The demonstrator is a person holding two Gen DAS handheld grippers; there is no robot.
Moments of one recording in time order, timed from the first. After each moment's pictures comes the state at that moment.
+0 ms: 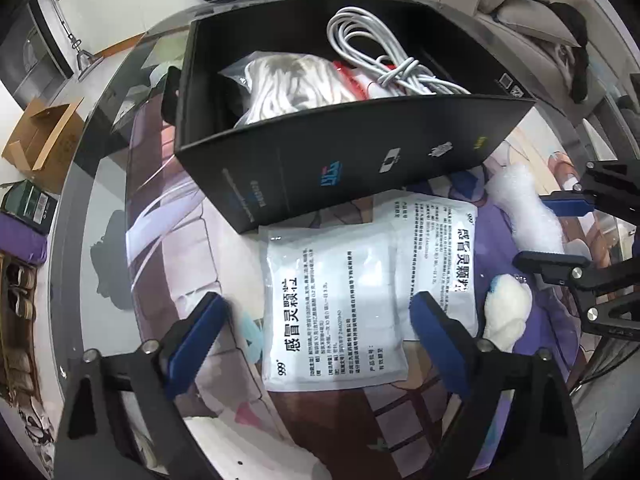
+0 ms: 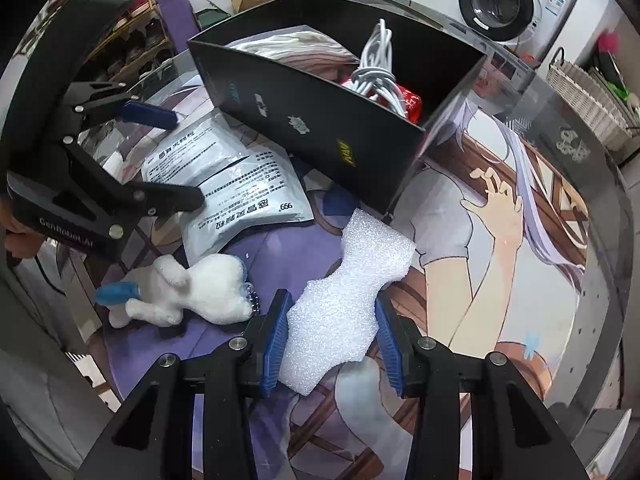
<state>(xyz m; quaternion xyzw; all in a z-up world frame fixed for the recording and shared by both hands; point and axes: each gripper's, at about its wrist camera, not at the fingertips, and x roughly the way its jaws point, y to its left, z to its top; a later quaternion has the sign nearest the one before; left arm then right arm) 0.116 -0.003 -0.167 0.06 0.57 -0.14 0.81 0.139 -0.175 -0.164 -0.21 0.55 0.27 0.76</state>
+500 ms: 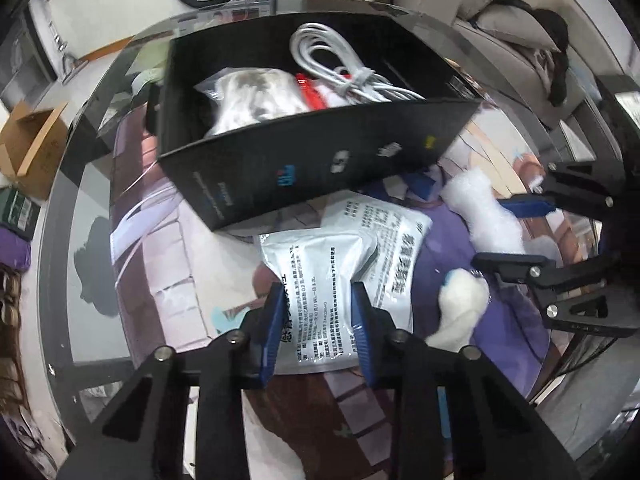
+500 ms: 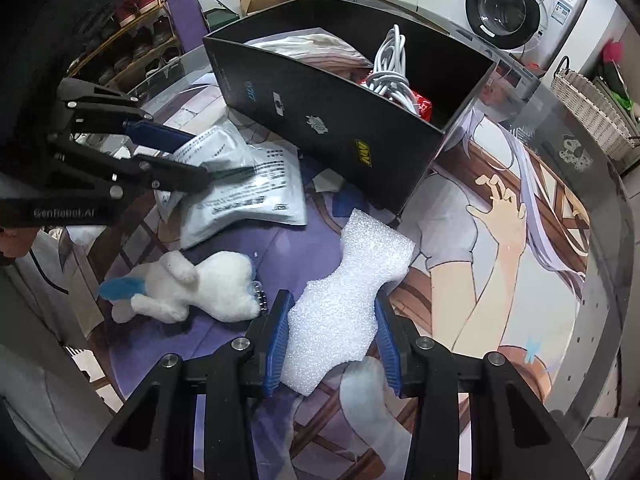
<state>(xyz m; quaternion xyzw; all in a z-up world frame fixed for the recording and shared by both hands) 0.099 -0.013 -0.152 0.05 0.56 -0.18 0.81 0.122 -0.168 -0.163 -0.22 0.54 0.28 0.76</state>
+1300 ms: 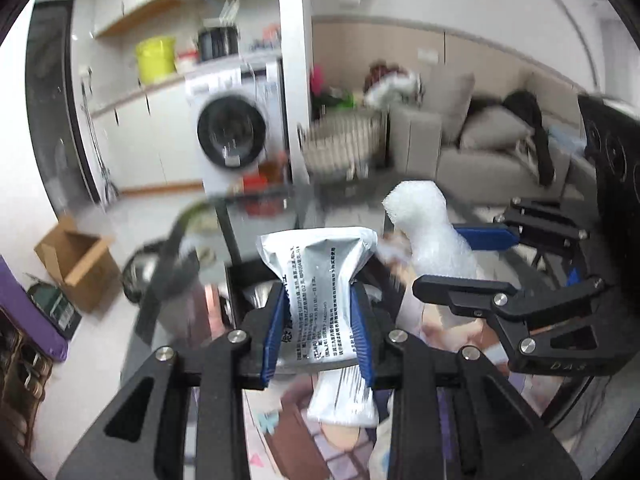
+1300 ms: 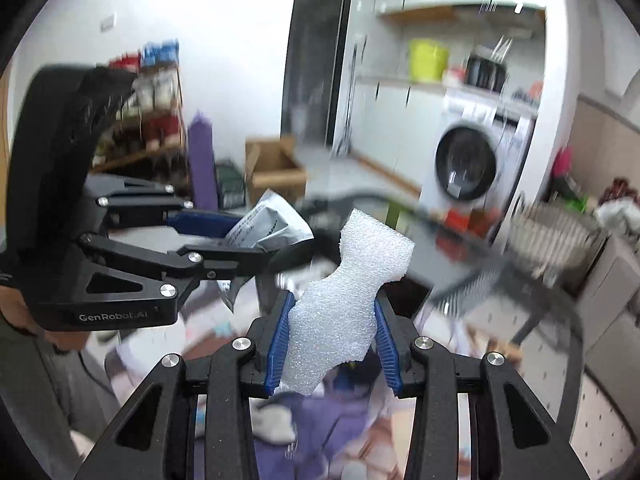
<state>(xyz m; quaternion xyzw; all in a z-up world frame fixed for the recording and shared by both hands) 0.048 -0.011 -0.025 0.06 0.27 -0.16 0.95 0.059 -0.160 -0.030 -0.16 0.26 0.31 0.90</state>
